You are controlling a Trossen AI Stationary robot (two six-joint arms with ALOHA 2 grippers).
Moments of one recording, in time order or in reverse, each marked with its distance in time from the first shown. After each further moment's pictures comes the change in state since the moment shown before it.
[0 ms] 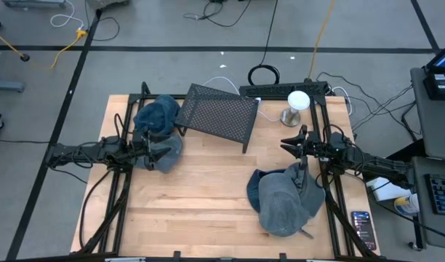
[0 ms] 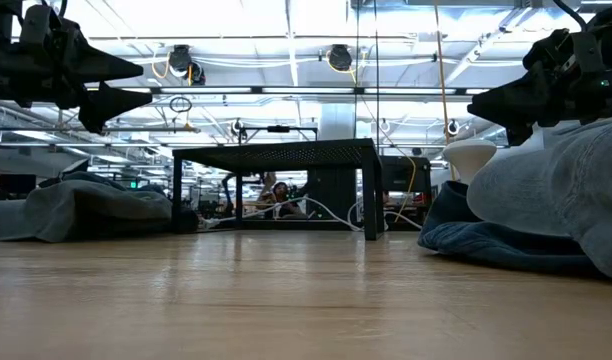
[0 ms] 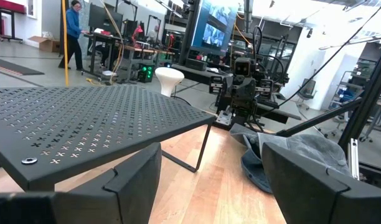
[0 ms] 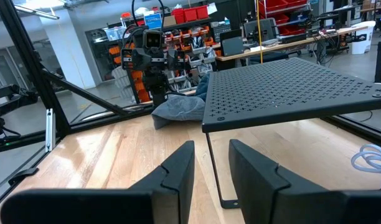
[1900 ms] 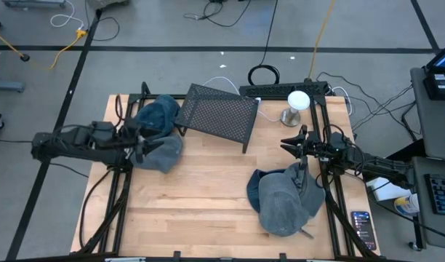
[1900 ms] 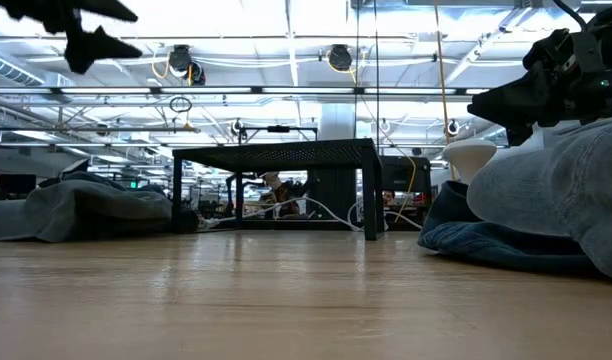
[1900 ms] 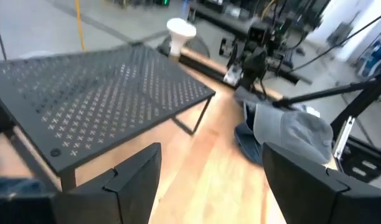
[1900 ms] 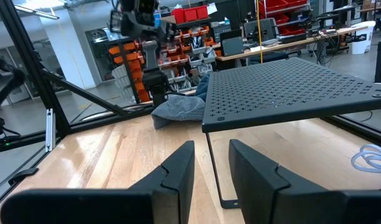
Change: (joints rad) left arm -0.024 0.411 0.637 -0.617 -0.009 -0.235; right arm 0.000 0.000 0.000 0.000 0.000 0.000
